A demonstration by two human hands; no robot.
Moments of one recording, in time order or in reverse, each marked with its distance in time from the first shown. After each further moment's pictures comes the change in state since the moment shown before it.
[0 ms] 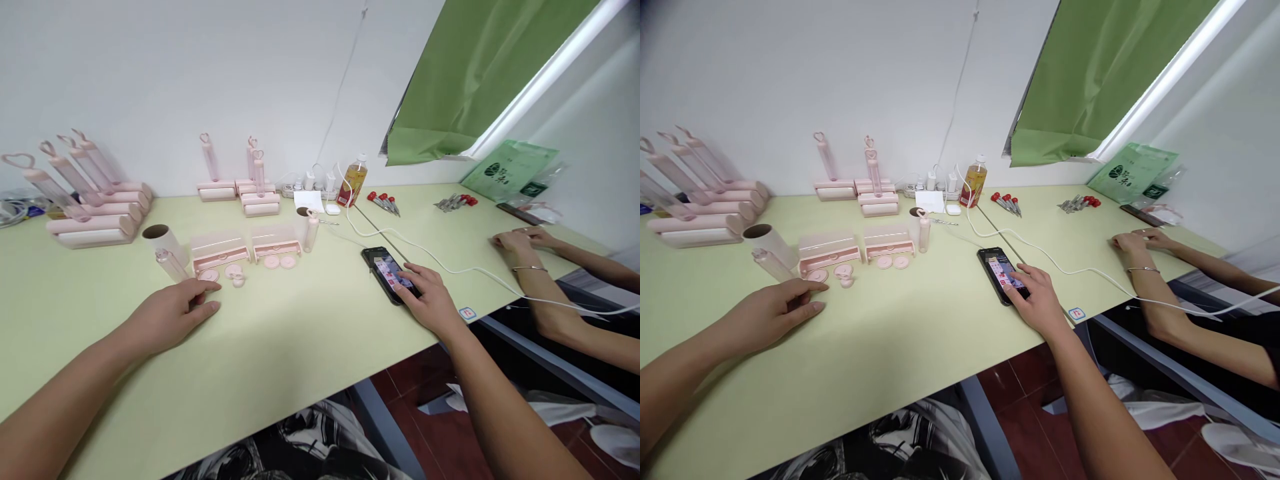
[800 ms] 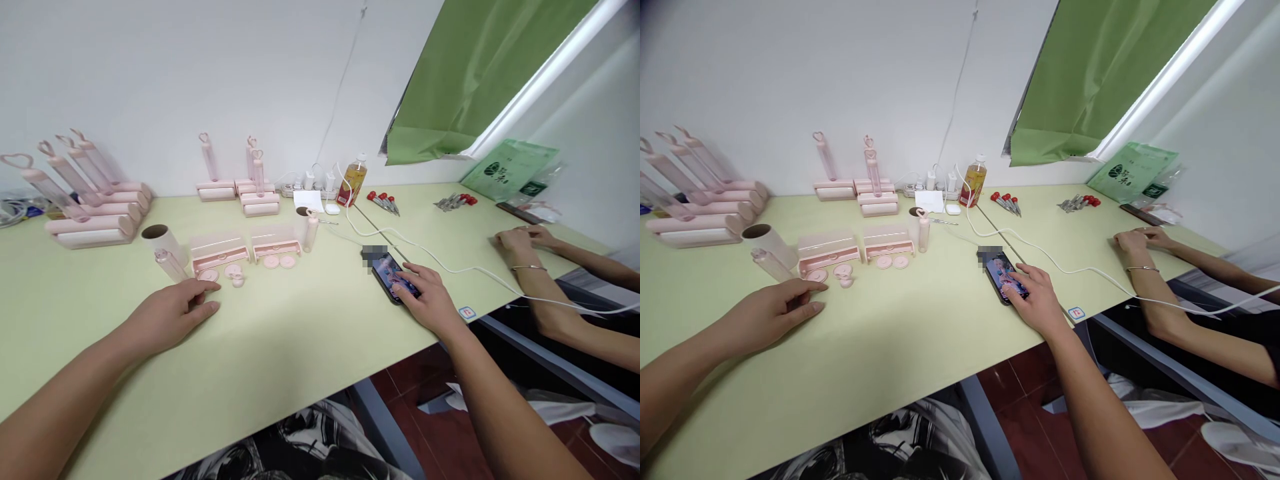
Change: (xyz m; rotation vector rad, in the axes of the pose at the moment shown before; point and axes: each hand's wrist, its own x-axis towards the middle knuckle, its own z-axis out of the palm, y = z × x) left_hand 0.000 0.000 0.000 0.001 0.003 -0.002; right_hand 0.000 0.001 0.000 -0.021 -0.021 -0.004
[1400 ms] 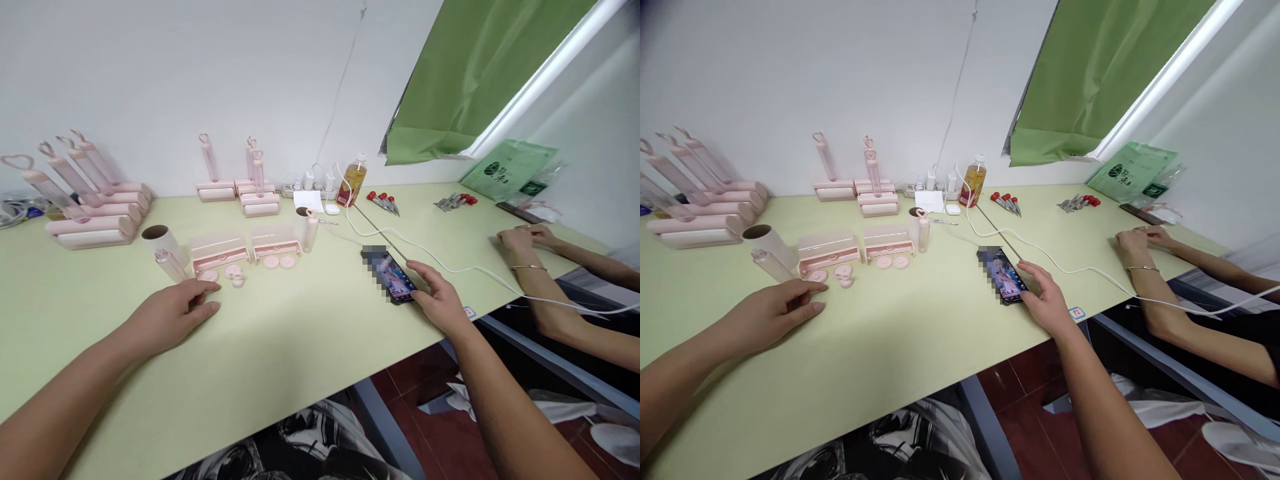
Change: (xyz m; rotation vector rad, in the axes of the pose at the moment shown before) left_hand 0.001 0.000 0.000 0.003 0.012 0.004; right_hand -0.002 0.011 -0.007 0.348 0.012 0.096
